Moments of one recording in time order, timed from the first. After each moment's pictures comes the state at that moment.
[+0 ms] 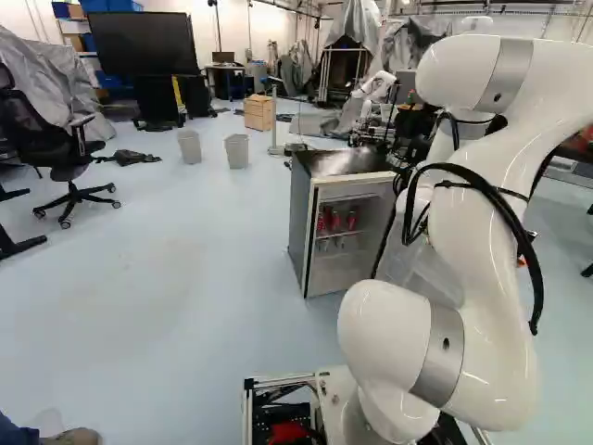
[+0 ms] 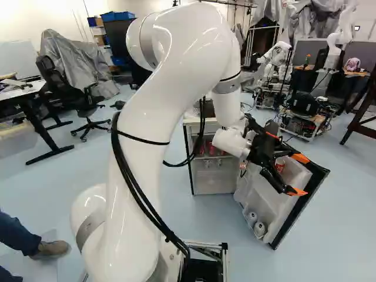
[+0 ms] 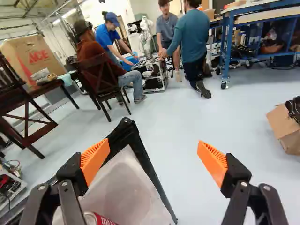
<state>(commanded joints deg) -35.3 -33.8 -48.2 76.0 72.5 0.0</state>
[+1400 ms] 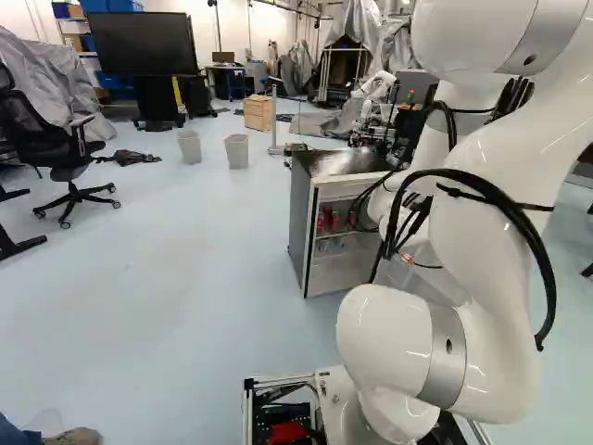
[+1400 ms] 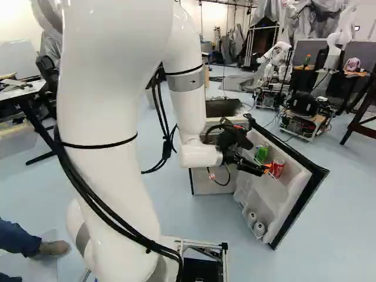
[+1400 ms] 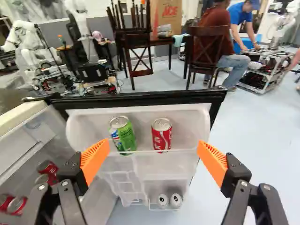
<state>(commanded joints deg) -27.8 -15.7 -22.1 34.5 67.0 0.0</state>
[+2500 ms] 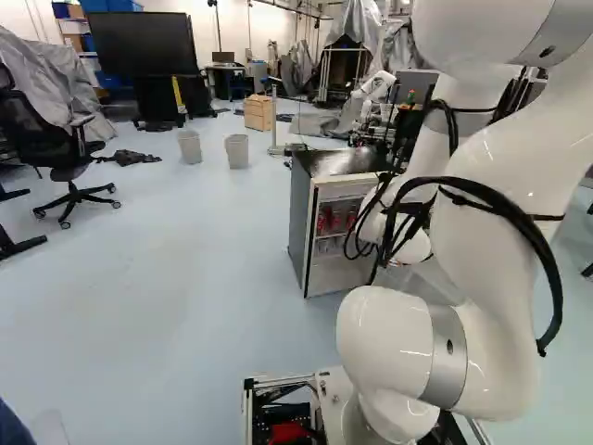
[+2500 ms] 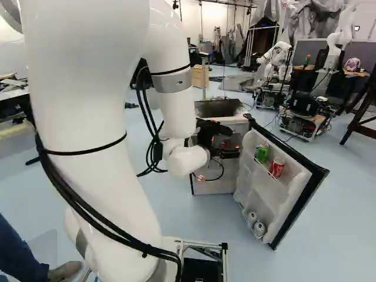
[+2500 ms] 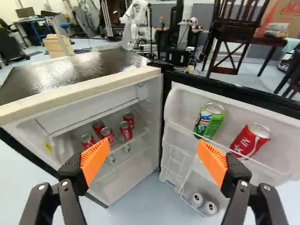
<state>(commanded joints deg) -26.0 -12.7 -17.7 1.4 64.5 0.0</state>
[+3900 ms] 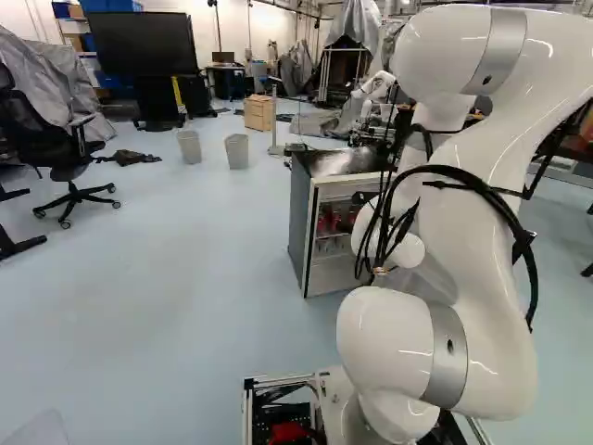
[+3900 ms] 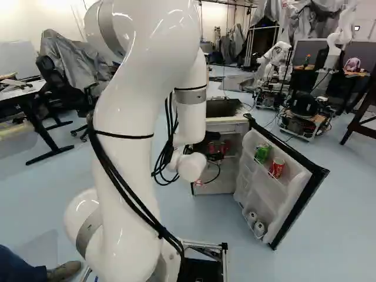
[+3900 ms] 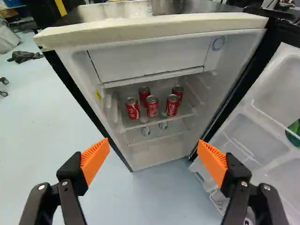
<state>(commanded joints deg) -25.0 -29.3 -25.6 -17.4 64.4 0.0</state>
